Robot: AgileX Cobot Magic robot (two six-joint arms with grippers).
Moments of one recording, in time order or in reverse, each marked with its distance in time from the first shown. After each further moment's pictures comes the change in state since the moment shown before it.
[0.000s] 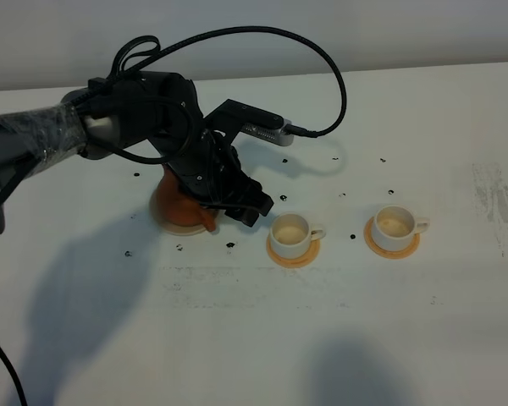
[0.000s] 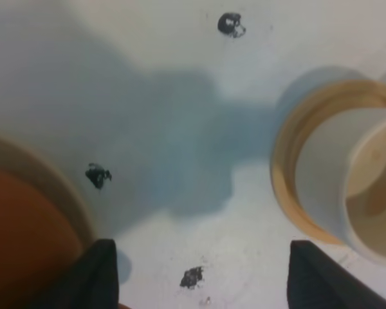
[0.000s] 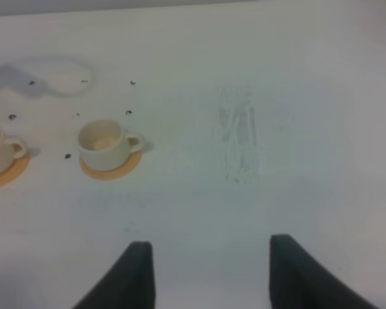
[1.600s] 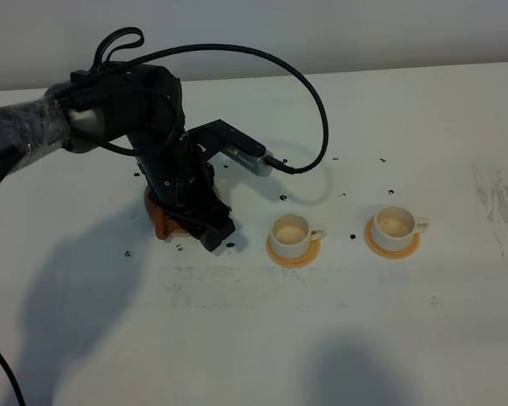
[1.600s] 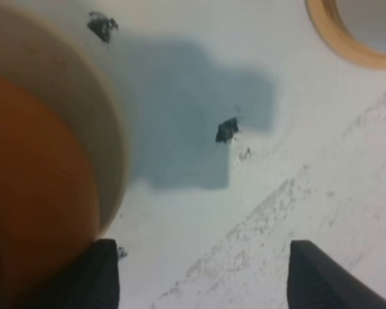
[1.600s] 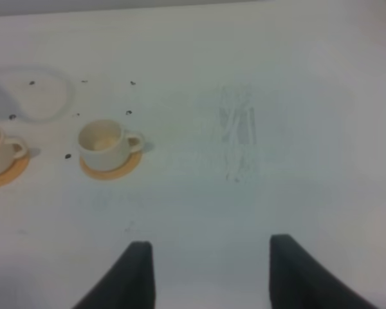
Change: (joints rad) left arm 0.035 -0.015 0.000 0.094 0.220 0.173; right arm 0.000 0.000 0.000 0.000 0.000 0.000
